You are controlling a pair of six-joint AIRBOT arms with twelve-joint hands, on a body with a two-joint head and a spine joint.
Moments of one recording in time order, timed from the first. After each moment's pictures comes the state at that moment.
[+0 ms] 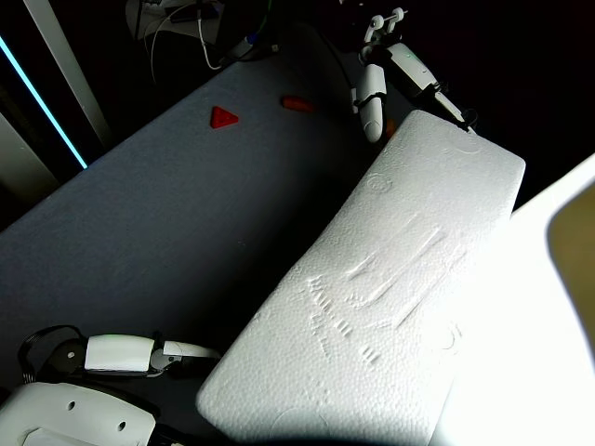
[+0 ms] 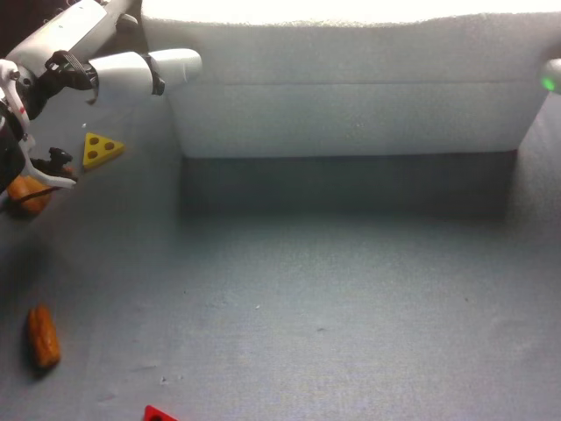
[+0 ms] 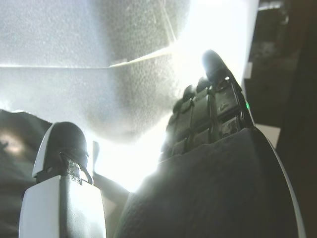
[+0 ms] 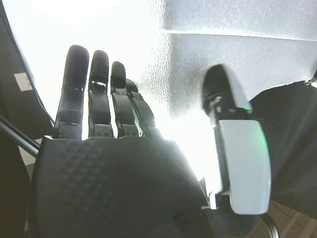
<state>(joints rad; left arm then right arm) 0.58 -1.20 1.53 -0.18 -0.73 0.32 -0.46 -0.96 1.32 0.44 0.67 -0.78</state>
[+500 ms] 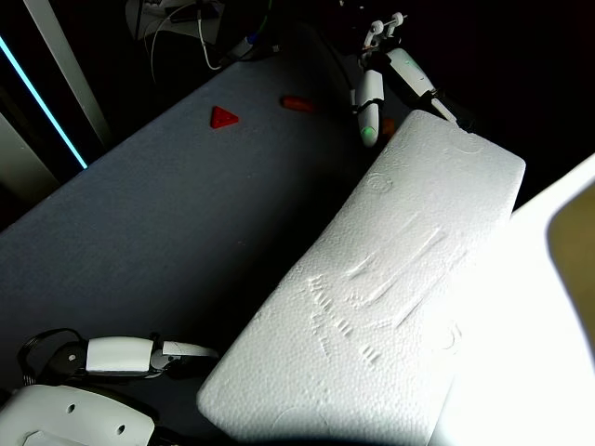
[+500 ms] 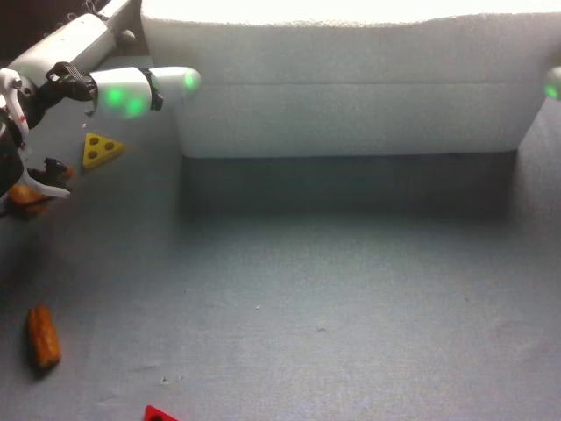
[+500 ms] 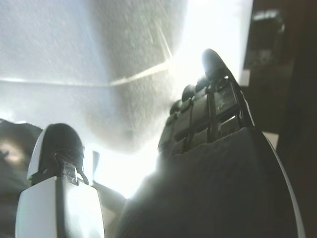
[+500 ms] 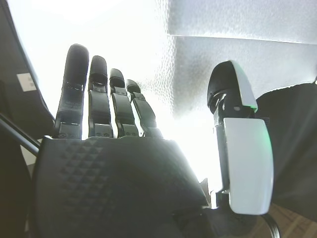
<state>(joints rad) 0.59 -1.20 1.54 -0.19 -0.68 0.32 -0.49 -0.96 1.32 0.48 0.66 -0.80</state>
